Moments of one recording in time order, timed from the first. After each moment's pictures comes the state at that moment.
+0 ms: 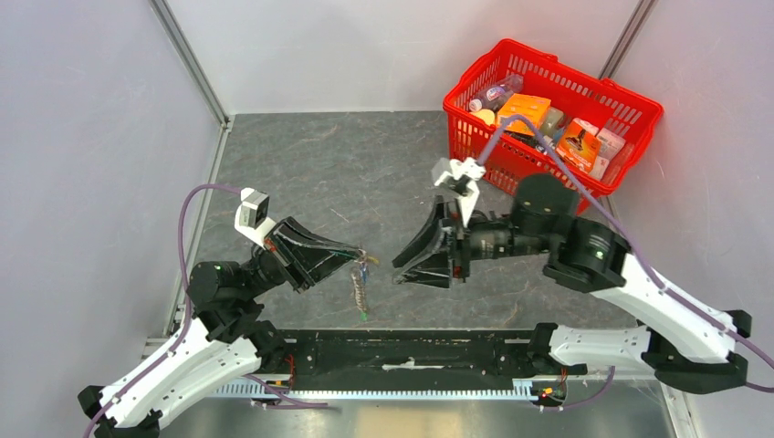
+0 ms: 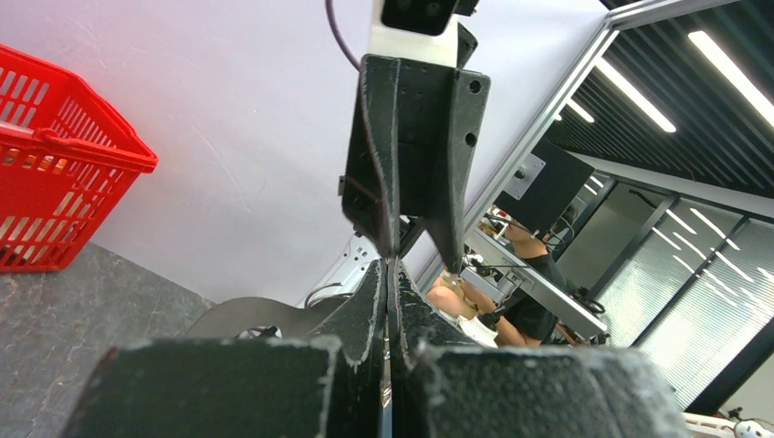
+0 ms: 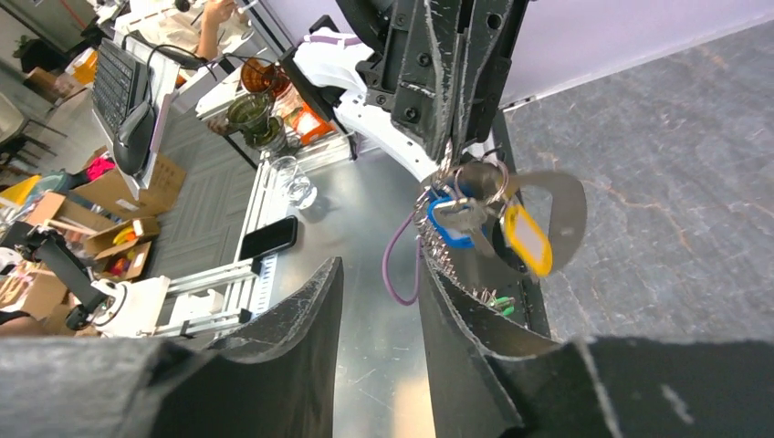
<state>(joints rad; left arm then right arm) -0.82 0.50 0.61 0.49 0.42 -0.98 1.08 1.07 1.45 -0.45 -0.54 0.40</state>
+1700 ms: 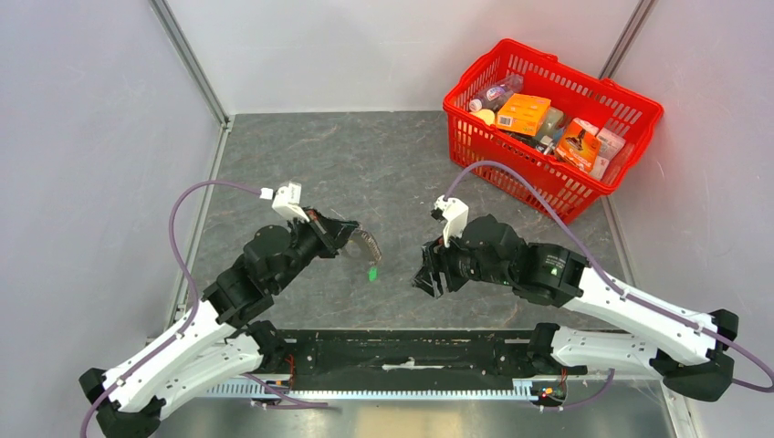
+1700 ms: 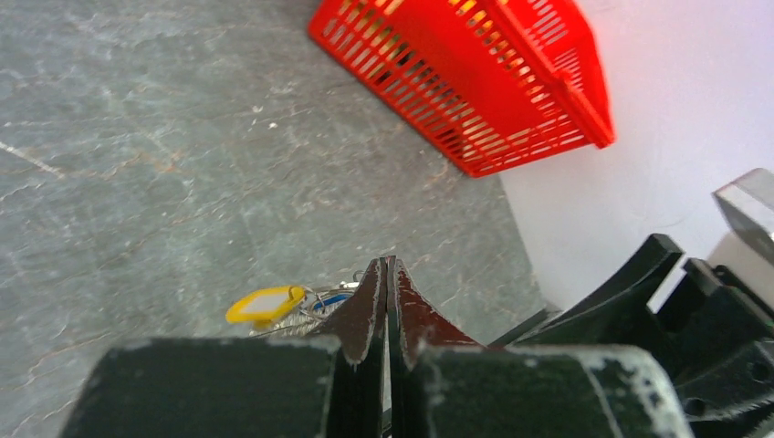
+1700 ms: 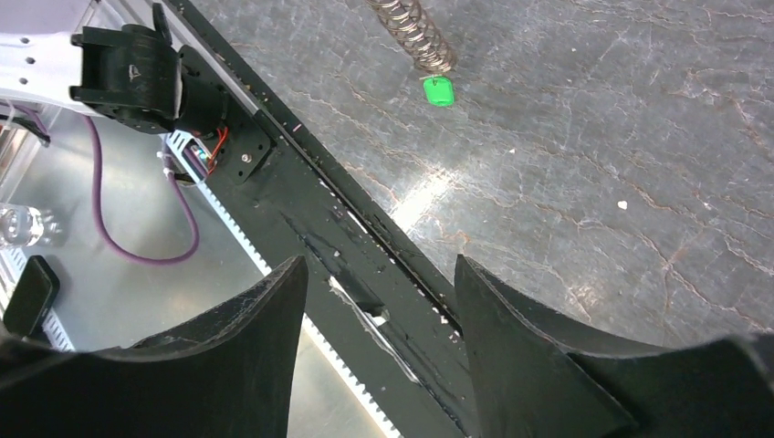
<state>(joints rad) -0.82 0.64 0.71 -0.22 -0.23 -0.79 1.08 0.96 1.05 -0.66 0.01 0.48</state>
